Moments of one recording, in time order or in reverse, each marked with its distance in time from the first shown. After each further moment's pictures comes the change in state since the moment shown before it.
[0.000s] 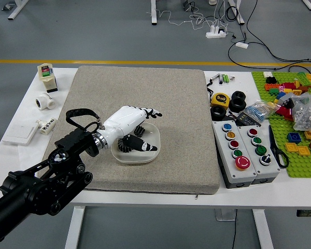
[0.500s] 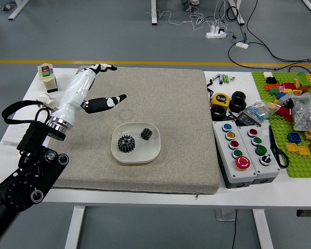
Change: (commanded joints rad) left arm 0.155 -0.020 -0.428 -0.045 -0.295 0.129 -0.142; right arm -0.015 0.002 0.003 -0.004 -0.003 0.001 0.000
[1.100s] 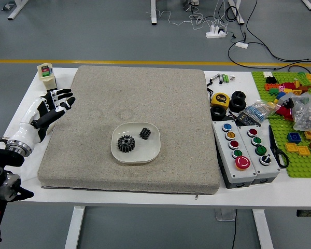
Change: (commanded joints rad) left arm 0.252 0.081 -0.200 -0.223 -0.760 -0.399 0.344; right arm -0.012 -0.002 0.010 -0.003 0.002 0.001 0.004
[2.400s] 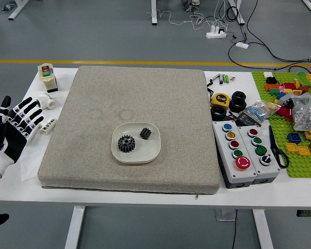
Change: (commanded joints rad) left arm 0.209 -0.073 -0.257 -0.146 -0.166 -0.118 0.027; right arm -0.023 0.034 -0.051 -0.004 0.006 -0.002 -0.003
